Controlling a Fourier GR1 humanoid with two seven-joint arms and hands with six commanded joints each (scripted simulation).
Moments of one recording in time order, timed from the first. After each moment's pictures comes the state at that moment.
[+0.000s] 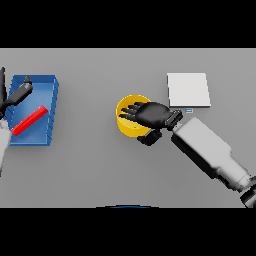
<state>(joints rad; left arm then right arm) -0.41 0.52 -0.04 -1.19 -0.37 0.09 0.45 -0.70 -0.33 0.69 -1.17 0.89 0.45 -0.18</state>
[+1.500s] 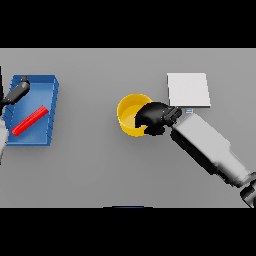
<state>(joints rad) -0.42 0.53 -0.04 -1.18 -0.38 0.09 0.44 -0.74 -0.33 0.70 -1.12 0.82 0.56 -0.16</state>
